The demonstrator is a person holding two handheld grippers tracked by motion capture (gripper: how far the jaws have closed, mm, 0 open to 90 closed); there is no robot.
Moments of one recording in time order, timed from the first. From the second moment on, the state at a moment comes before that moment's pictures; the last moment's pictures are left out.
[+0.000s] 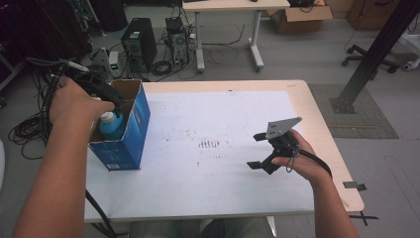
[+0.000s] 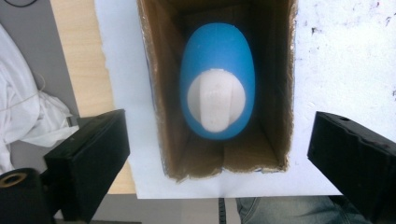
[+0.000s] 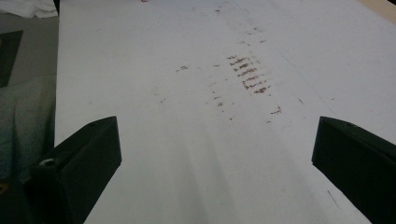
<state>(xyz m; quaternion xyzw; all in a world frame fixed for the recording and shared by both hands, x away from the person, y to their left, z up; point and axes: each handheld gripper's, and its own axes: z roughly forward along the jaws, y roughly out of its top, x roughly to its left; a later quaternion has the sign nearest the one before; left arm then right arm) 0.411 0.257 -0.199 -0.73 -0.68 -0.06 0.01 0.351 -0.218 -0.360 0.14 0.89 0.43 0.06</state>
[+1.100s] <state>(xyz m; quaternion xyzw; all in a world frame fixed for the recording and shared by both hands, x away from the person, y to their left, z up) 0.401 0.172 -0.139 -0.89 -0.45 -0.06 -0.05 0.355 -0.220 -0.305 0.12 0.92 0.37 0.08</state>
